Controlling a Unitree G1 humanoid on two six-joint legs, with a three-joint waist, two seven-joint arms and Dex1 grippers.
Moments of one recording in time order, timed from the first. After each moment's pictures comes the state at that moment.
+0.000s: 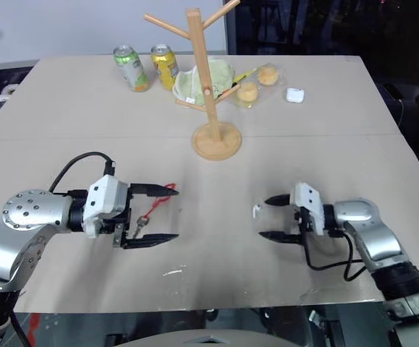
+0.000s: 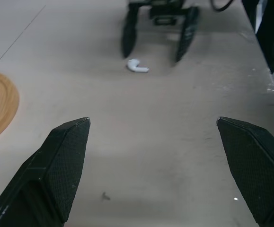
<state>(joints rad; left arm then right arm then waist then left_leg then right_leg) -0.07 0.92 0.11 -0.43 -0.50 0.29 -1.23 -0.29 -0.61 0.19 0.05 0.32 0.17 1.21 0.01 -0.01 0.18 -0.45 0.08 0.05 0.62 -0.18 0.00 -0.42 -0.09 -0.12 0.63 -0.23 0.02</state>
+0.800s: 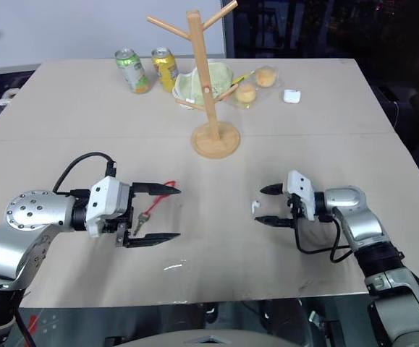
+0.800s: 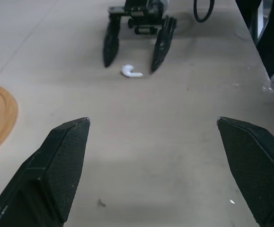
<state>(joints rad) -0.10 0.90 0.08 -0.40 -0.47 0.24 -1.22 -0.42 -0.53 0.21 0.26 0.23 0.06 1.25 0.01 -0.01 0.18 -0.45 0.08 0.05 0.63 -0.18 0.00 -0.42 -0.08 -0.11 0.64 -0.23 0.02</state>
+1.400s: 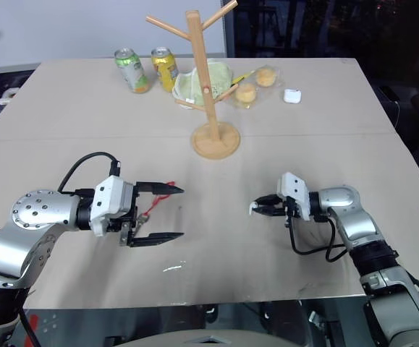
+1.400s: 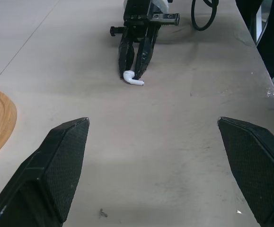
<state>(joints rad) -0.10 0.89 0.07 -0.39 -0.47 0.24 -1.22 -0.42 -0.51 0.22 0.26 0.21 0.03 1.26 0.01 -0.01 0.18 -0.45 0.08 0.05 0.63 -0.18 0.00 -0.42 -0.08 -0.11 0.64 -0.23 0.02</state>
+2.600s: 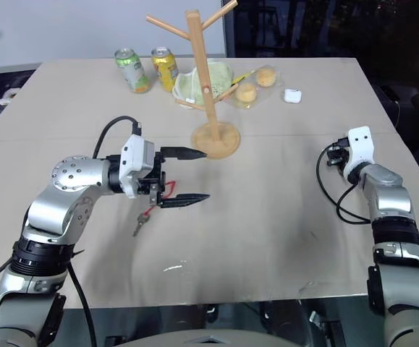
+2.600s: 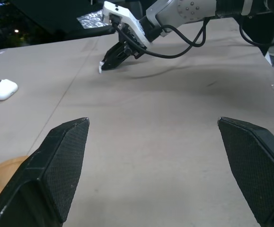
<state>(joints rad) -0.44 0.70 -0.05 -0.21 -0.44 0.25 -1.19 -0.63 -0.53 -0.15 0.57 0.18 0.38 0.46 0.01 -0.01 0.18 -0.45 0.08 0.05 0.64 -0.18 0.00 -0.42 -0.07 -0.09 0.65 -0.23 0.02</state>
